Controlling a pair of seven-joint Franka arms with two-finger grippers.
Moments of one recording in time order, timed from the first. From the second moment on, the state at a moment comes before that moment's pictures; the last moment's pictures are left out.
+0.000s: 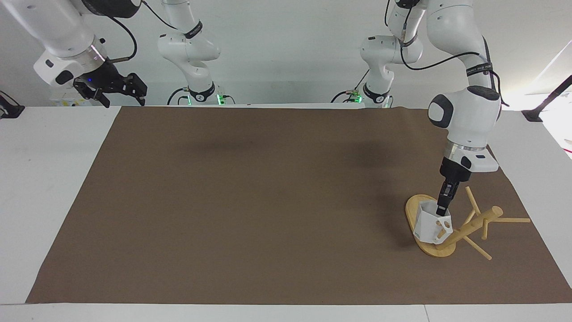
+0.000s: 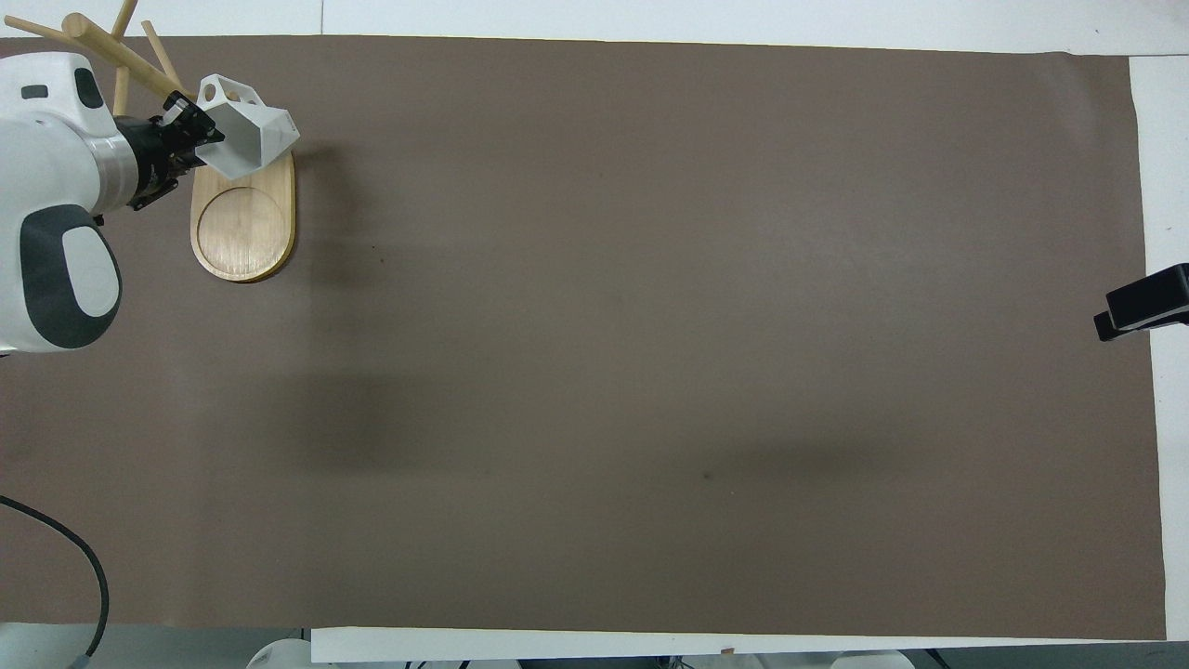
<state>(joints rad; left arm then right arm) -0.17 0.17 0.06 -1.95 -0.09 2.59 -0.79 -0.02 -0.03 -0.07 -1.55 -0.02 1.31 -0.15</state>
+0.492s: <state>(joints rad) -0.15 0.14 0.07 -1.91 -0.09 2.41 -0.77 -0.02 -0.03 -0.07 -1.55 -0.02 1.31 -0.15</state>
